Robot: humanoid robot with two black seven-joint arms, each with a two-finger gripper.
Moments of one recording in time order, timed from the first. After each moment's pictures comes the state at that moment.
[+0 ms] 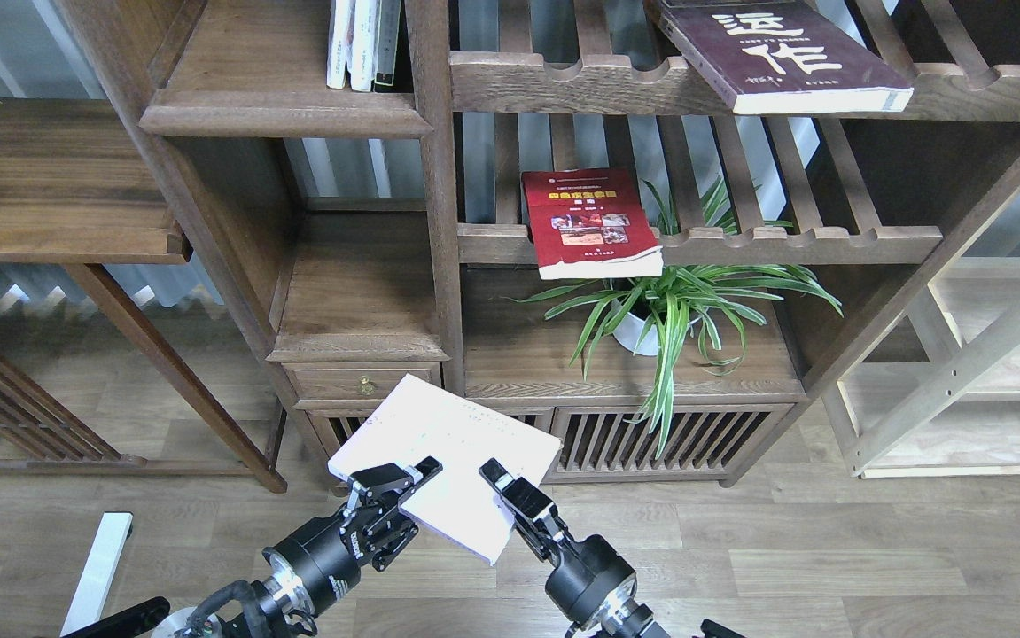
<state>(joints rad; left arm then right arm) -0.20 0.24 -0.44 -1.10 -0.81 -0.49 0.18 0.01 0.01 0.59 1.01 0.11 0.58 0.24</state>
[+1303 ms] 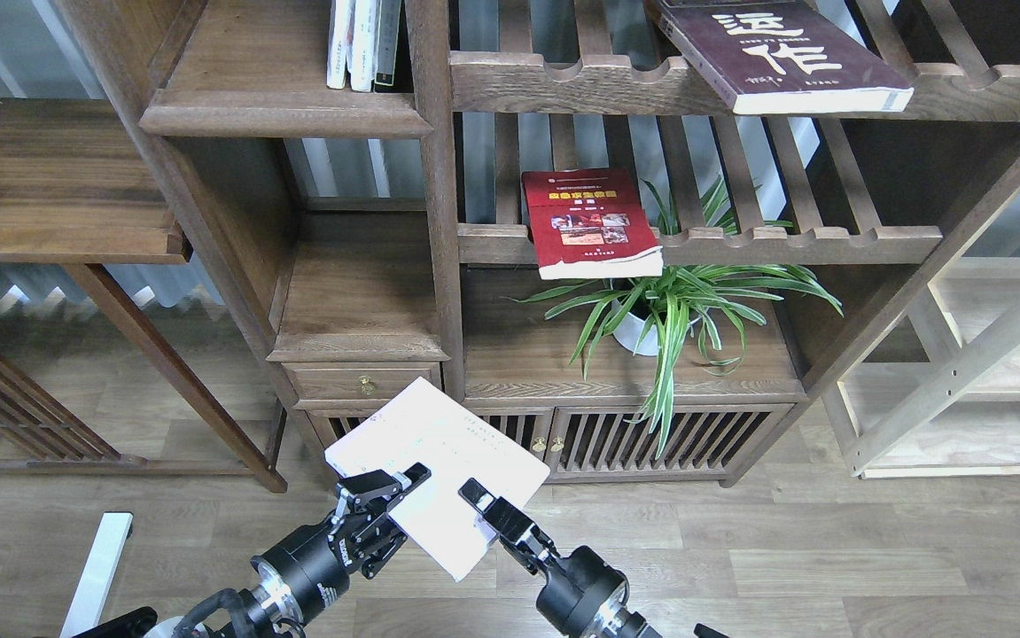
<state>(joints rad) -0.17 0.26 -0.44 -1.11 -0.83 -0.49 0.18 0.02 0.02 0.59 0.99 0.01 0.58 0.23</state>
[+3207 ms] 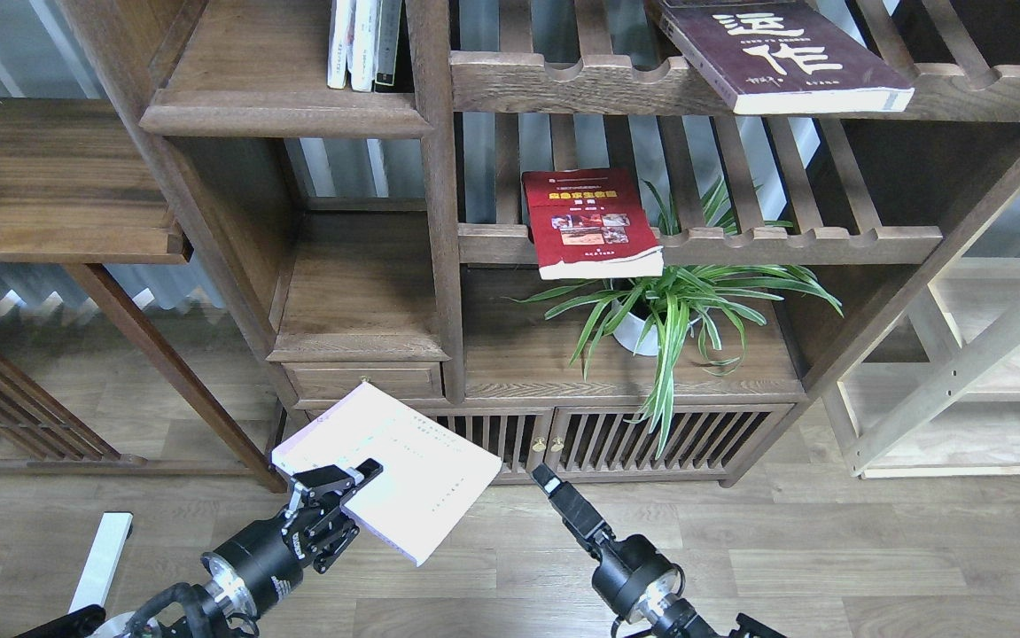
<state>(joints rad) -0.18 0.36 -0.46 -1.12 -0.83 -0.49 0.18 0.05 0.01 0.73 0.80 -0.01 0.58 0.23</state>
